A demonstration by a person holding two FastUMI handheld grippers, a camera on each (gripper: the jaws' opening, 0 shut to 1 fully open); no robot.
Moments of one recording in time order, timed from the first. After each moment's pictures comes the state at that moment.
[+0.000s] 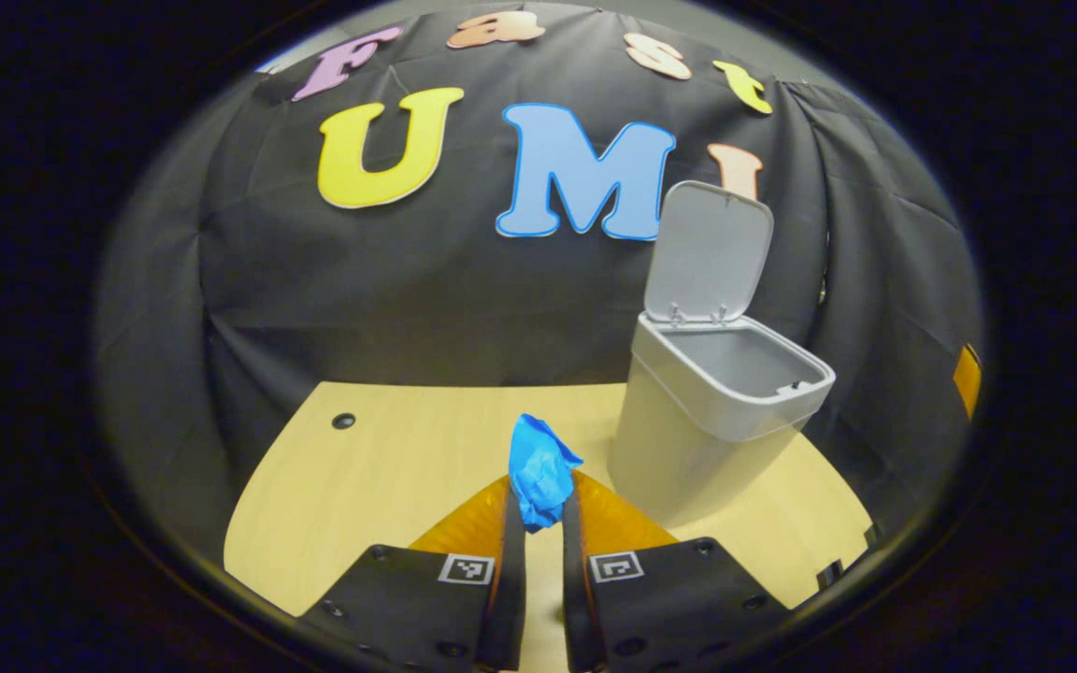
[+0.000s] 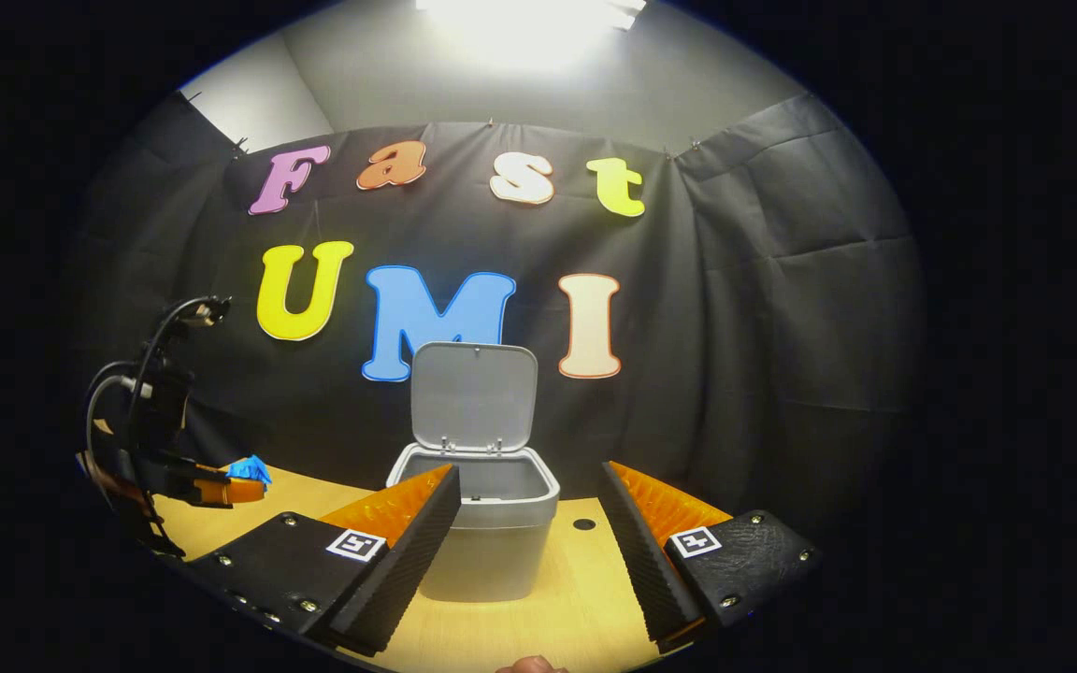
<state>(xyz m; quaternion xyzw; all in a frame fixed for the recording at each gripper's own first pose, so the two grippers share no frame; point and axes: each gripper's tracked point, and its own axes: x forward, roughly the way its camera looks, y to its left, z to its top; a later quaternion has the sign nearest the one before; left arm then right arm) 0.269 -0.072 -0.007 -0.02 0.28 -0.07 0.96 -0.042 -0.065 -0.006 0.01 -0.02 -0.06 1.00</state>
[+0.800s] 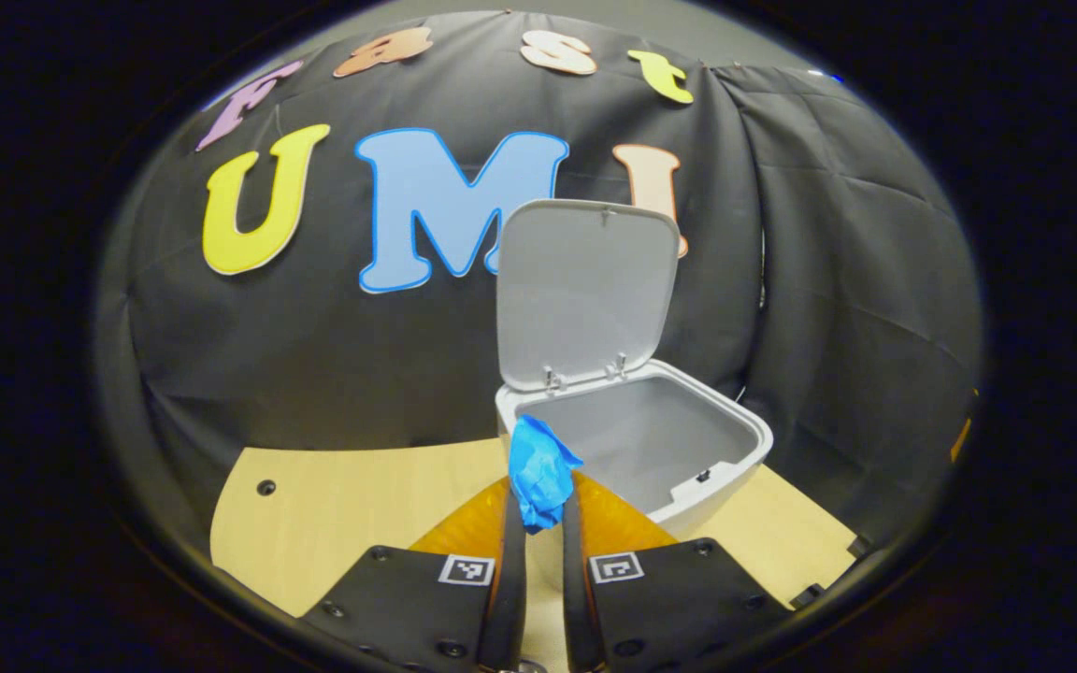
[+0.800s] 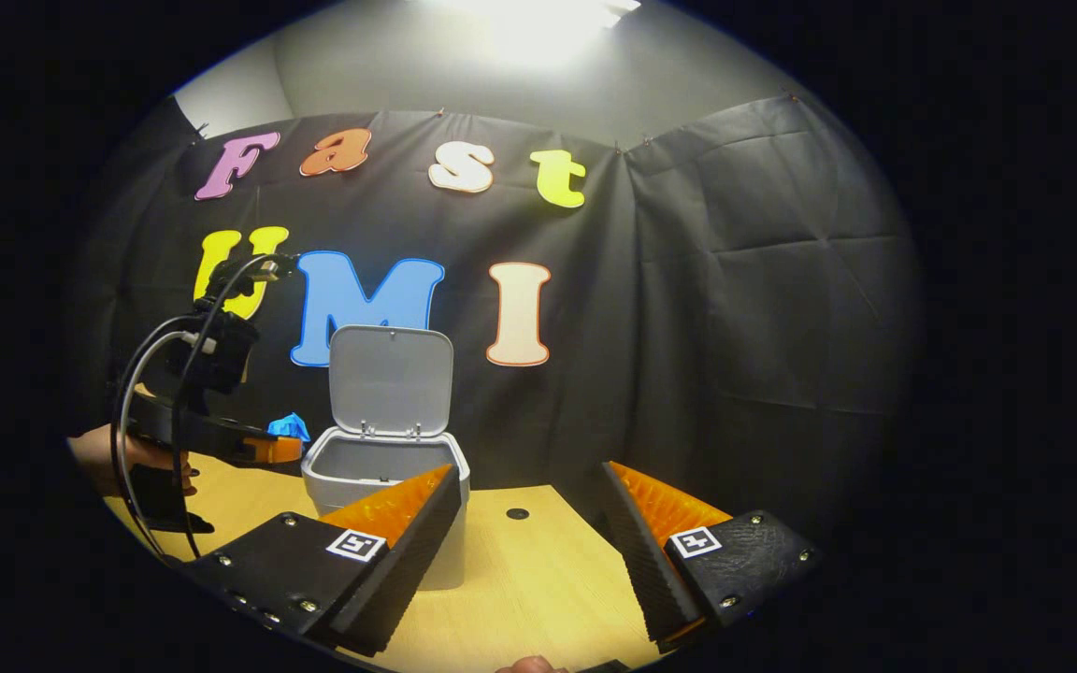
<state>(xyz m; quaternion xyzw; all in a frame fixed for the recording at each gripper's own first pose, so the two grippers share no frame) 0.346 -0.220 0.015 0.01 0.24 -0.17 0.96 -0.061 -0.129 -0.024 0.00 0.01 -0.14 0.99</state>
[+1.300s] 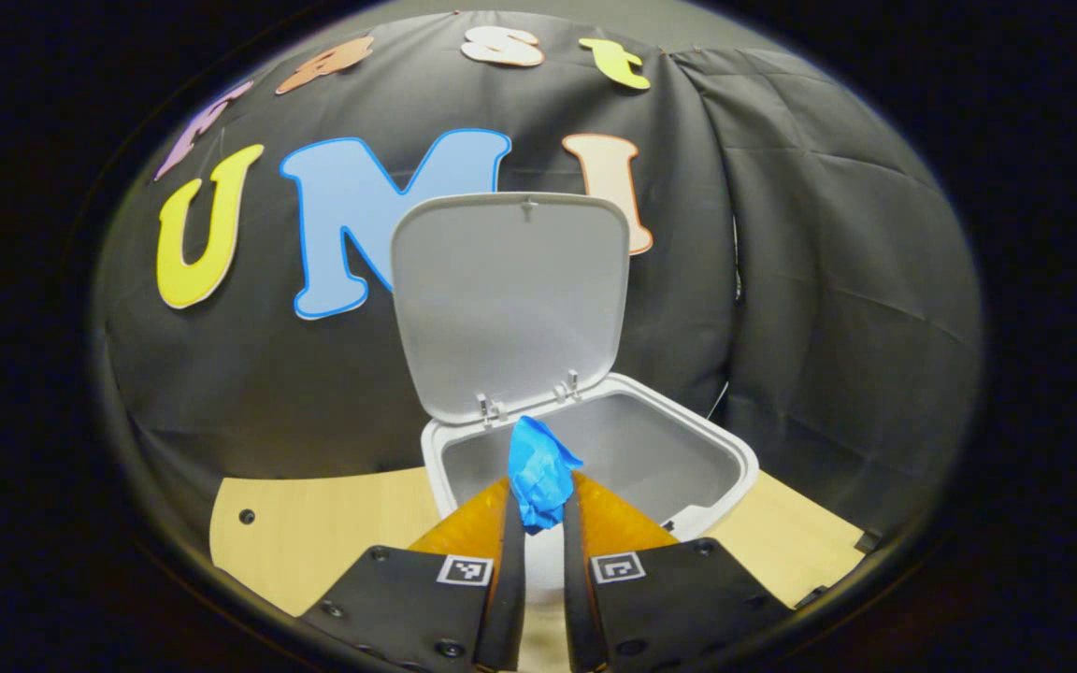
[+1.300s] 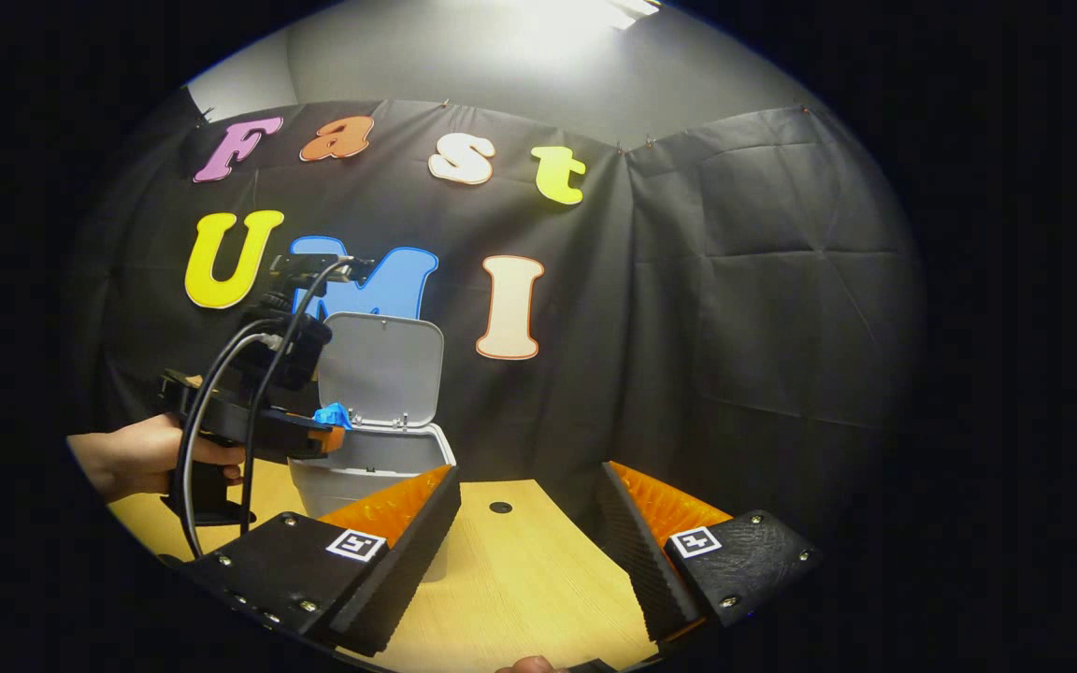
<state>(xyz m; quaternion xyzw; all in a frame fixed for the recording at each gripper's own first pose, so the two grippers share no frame) 0.377 -0.279 0.005 0.05 0.23 -0.21 0.95 -0.068 -0.132 -0.024 -0.02 0.02 -0.16 0.99</state>
